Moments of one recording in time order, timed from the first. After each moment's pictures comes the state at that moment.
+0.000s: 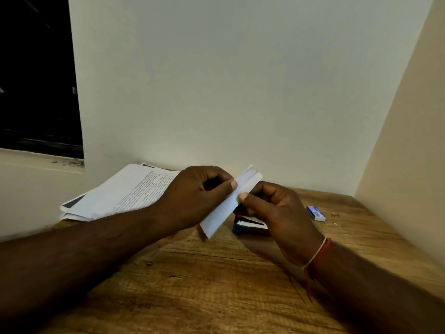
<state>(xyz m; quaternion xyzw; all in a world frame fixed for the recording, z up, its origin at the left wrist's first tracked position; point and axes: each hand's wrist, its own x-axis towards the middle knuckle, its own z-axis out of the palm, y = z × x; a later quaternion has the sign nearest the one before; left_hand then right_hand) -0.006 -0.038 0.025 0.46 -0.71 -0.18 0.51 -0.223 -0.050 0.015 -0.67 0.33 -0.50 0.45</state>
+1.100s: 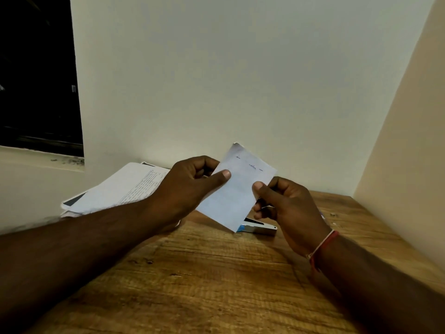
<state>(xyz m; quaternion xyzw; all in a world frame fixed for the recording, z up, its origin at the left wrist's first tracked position) -0.002 -0.045 0.021 0.40 -0.58 -0.37 0.60 -0.236 -0.069 0.018 -0.61 0.36 -0.54 0.46</state>
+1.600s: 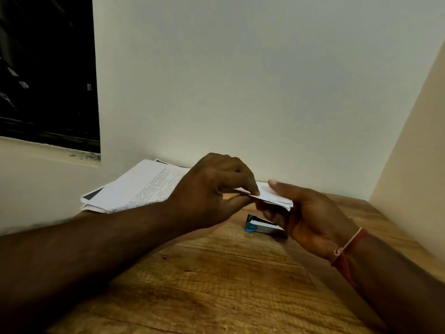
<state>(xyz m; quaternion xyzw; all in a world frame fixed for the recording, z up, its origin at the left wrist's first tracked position) 0.003 -0.045 0.020 0.30 -0.81 0.13 0.49 -0.236 -0.059 0.038 -0.48 0.34 -0.46 0.66</state>
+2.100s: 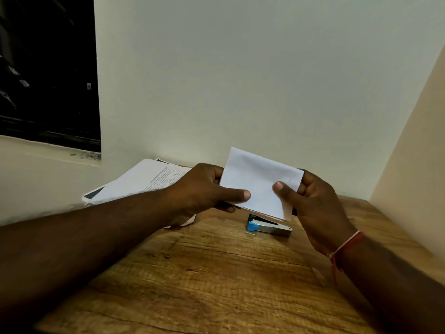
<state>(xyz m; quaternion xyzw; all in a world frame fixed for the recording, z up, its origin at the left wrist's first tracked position) 0.006 -0.048 0.026 0.45 -0.61 -0.44 0.48 -0.243 -0.072 0.025 -0.65 0.37 -0.55 0.37</state>
